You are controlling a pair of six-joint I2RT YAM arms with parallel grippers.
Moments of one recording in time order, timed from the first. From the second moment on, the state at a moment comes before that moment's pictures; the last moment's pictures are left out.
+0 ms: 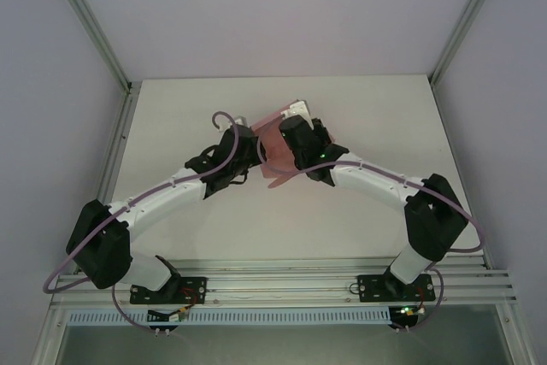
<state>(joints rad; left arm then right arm) -0.70 1.41 1.01 -0.22 -0.21 -0.86 0.79 1.62 1.19 -0.20 0.79 -0.05</state>
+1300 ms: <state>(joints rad) -0.66 1.76 1.48 -0.94 -0.14 0.77 0.58 0.74 0.79 -0.43 0.28 0.33</state>
